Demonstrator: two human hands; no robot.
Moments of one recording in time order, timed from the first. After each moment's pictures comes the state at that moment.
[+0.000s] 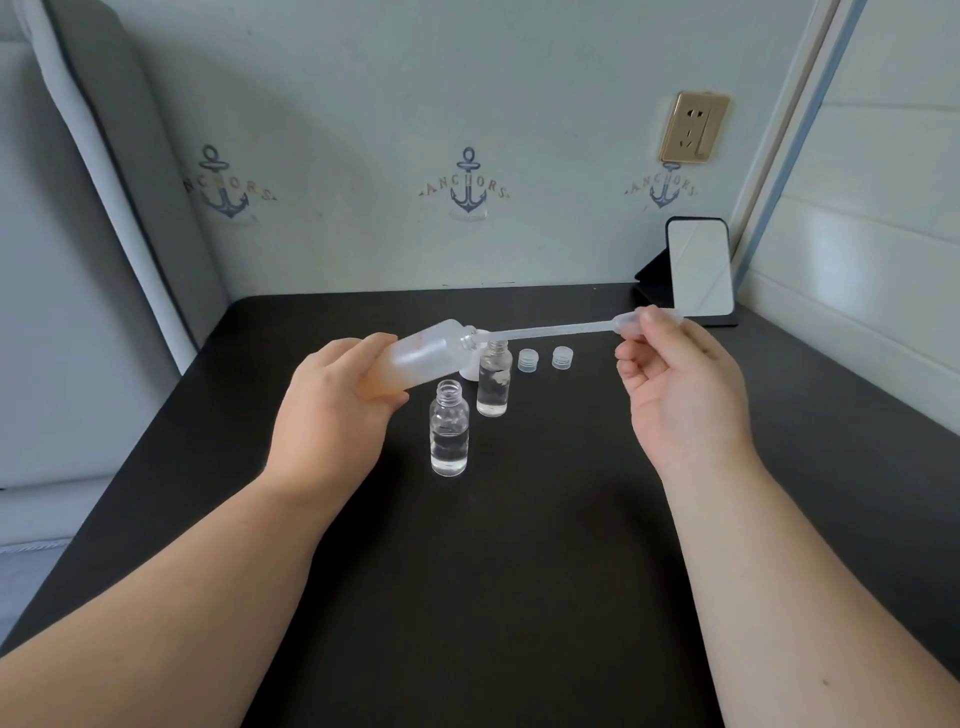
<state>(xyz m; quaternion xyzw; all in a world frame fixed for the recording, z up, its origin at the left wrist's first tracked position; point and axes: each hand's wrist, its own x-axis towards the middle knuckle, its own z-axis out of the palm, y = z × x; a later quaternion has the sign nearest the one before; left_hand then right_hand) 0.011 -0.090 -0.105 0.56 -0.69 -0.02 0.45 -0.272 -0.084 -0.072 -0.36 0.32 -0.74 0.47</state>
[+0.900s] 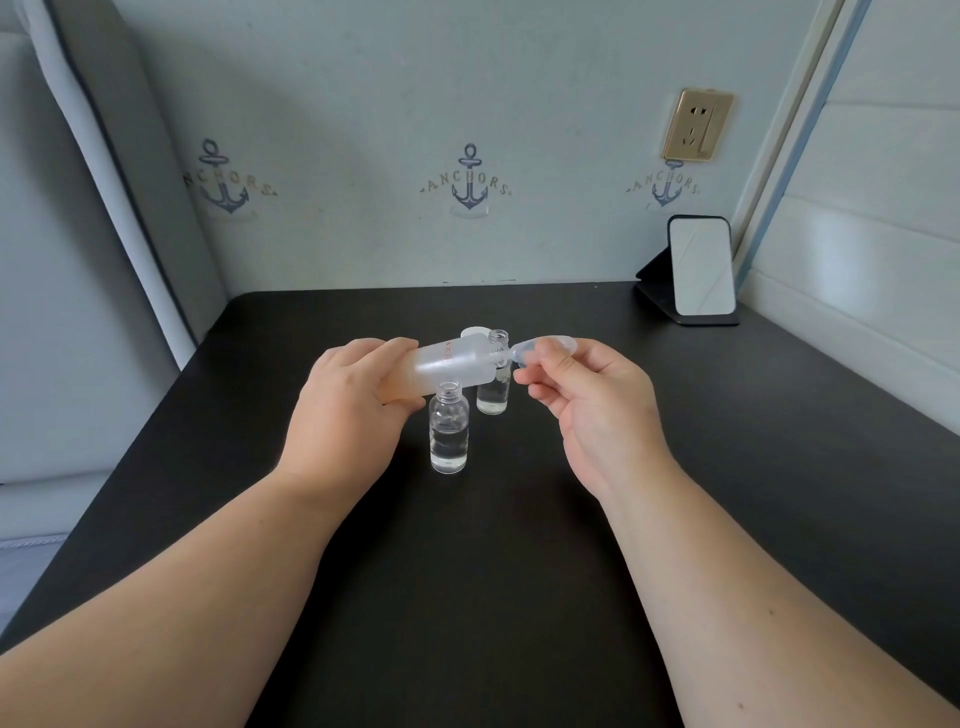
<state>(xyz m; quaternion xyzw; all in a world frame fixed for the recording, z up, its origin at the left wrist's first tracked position) 0.003 -0.096 -0.110 0.54 -0.72 0.01 0.43 -0.217 -0.081 -0.085 -0.43 0.37 -0.65 0.50</state>
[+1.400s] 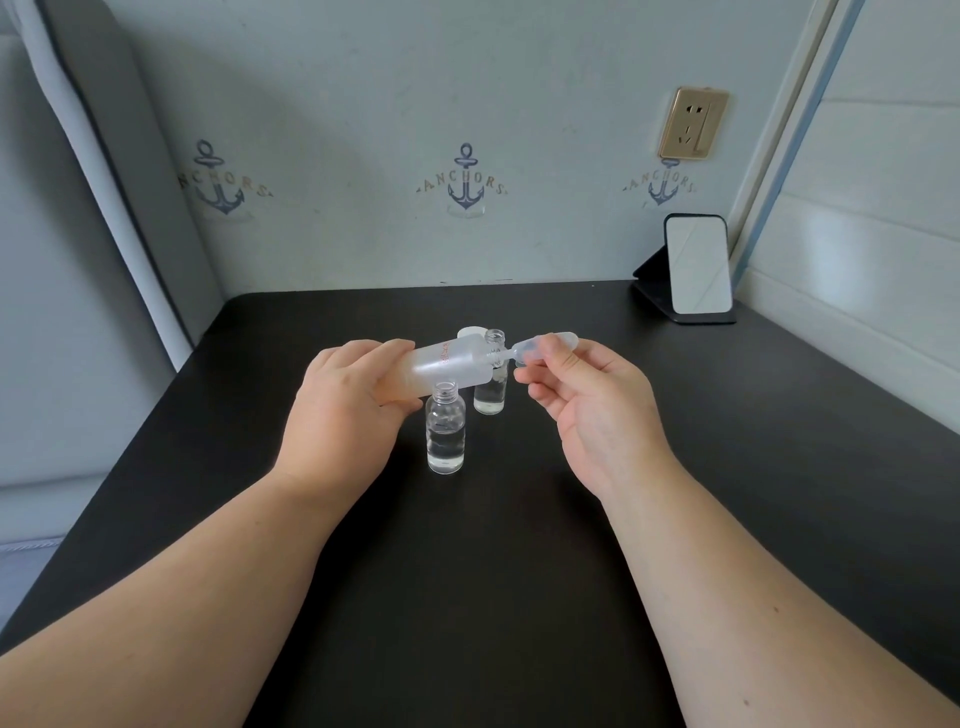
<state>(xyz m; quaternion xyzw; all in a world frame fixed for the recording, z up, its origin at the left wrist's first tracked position) 0.004 -0.097 -0.112 0.55 -0.72 0.01 0.43 -0.220 -0.079 -0.083 -0.39 0.36 -0.65 0.54</state>
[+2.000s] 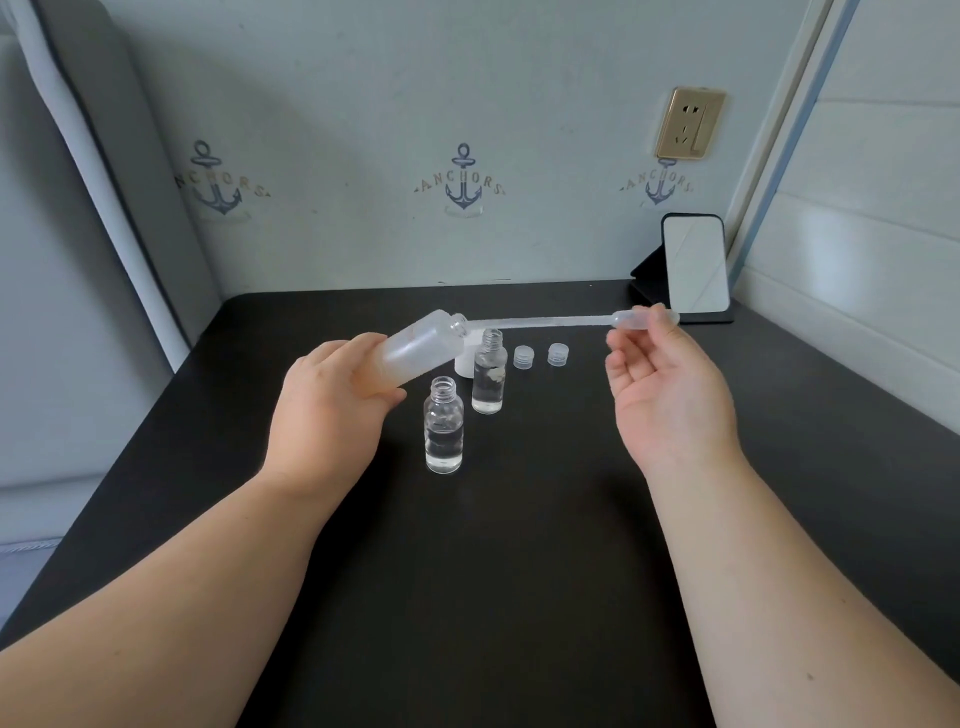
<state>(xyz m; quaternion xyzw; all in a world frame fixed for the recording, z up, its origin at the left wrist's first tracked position) 0.010 -0.095 -0.106 0.59 -0.67 -0.04 0.44 -0.265 -0.084 -0.073 -0.25 0.29 -0.76 0.53</state>
